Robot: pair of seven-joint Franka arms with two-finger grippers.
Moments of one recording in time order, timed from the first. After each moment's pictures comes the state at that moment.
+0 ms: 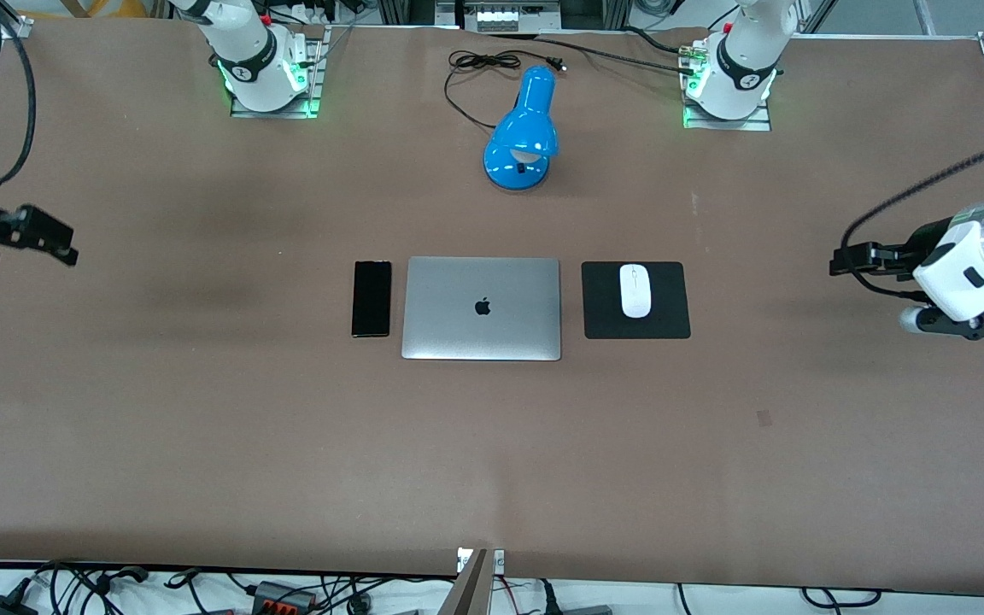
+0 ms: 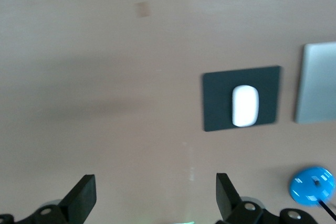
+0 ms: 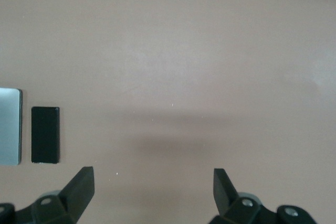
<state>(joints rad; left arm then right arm) 0.38 0.33 -0.47 -1.38 0.01 1.45 0.02 -0.01 0.05 -0.02 -1.63 -0.04 1.75 -0.09</state>
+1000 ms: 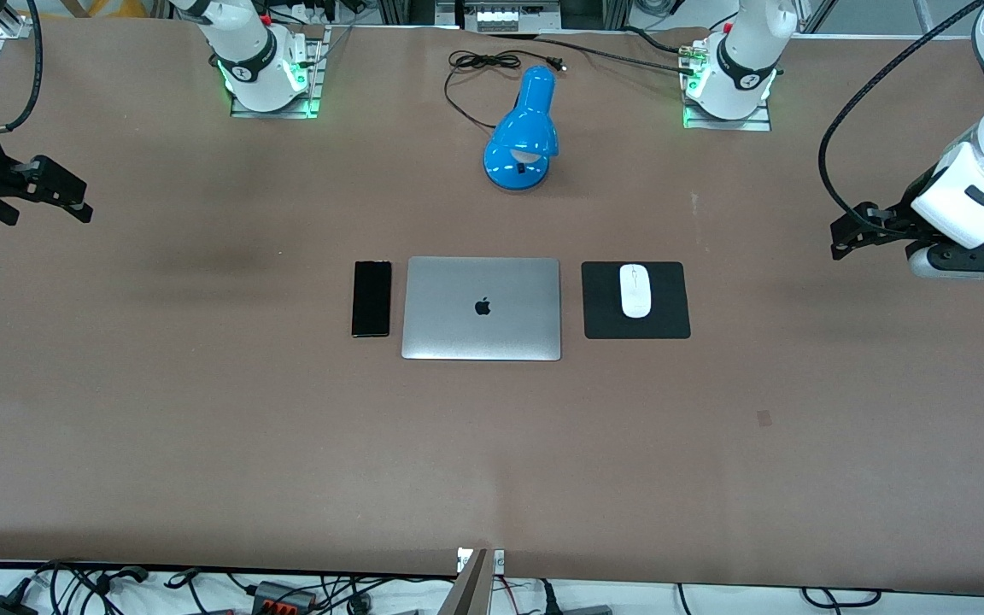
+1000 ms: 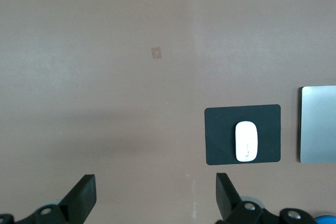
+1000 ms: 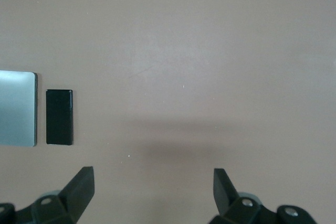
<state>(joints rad) -0.03 0.06 -0.05 -1.63 0.02 1.70 -0.05 -0.02 -0.08 -0.02 -1.77 0.01 1.75 -0.09</state>
